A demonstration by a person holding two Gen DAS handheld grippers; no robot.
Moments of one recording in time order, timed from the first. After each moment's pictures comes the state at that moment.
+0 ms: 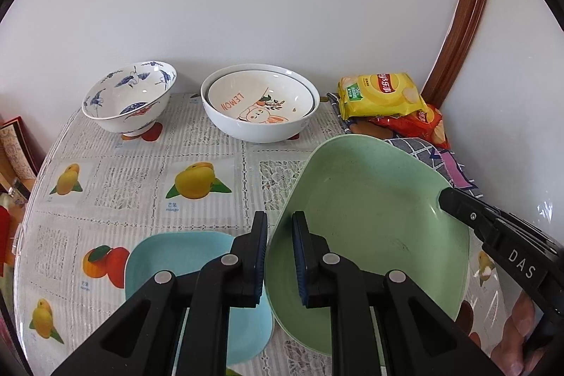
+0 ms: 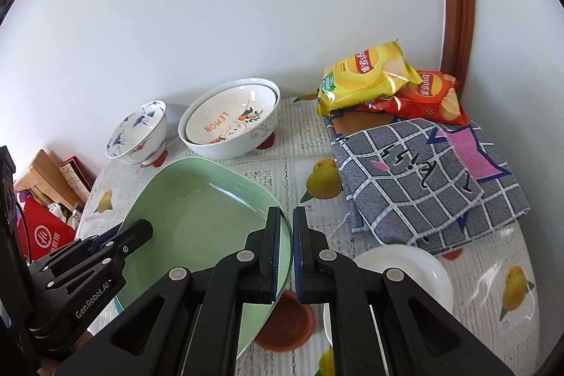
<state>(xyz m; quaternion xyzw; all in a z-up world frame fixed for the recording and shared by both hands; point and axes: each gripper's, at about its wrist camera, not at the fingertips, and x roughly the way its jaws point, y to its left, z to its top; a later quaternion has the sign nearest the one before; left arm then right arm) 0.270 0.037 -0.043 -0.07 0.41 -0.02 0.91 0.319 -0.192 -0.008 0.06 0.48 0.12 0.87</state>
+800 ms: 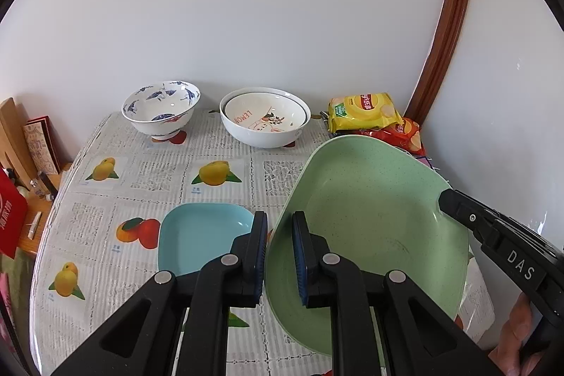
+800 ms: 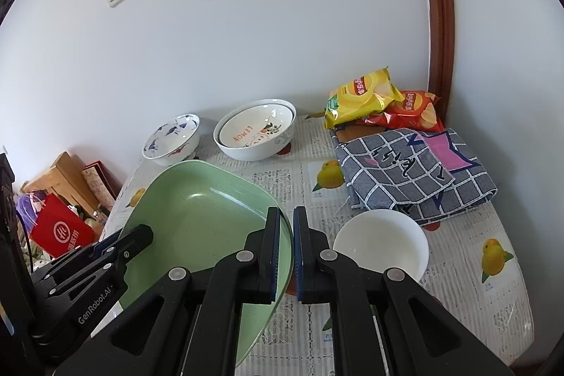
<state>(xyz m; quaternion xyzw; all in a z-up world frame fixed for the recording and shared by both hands) 0.180 0.034 0.003 -0.07 0.37 0.00 0.93 0.234 -0.205 0.050 0.07 0.43 0.13 0.89</state>
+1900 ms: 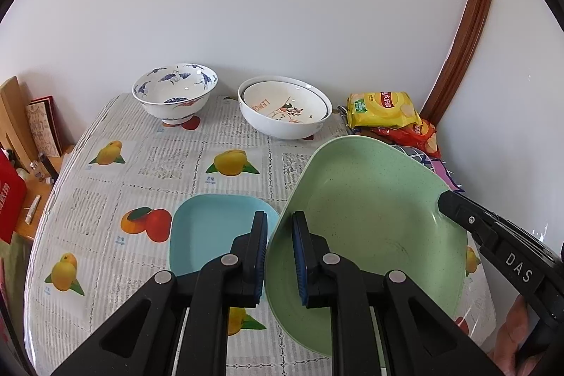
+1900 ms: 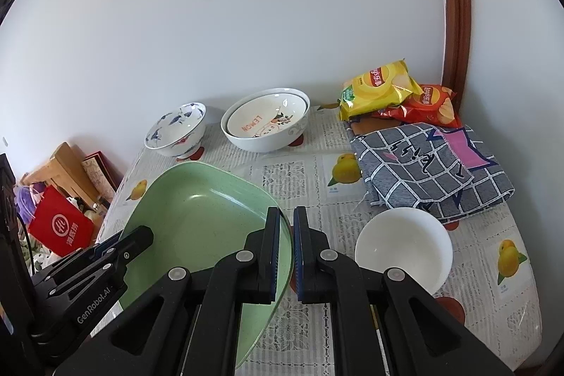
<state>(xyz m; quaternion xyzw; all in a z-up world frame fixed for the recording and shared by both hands) 0.192 0.061 -0.017 -0.10 0.39 0.02 0.92 0.246 -0.176 0.034 0.06 0.45 0.15 0.88</state>
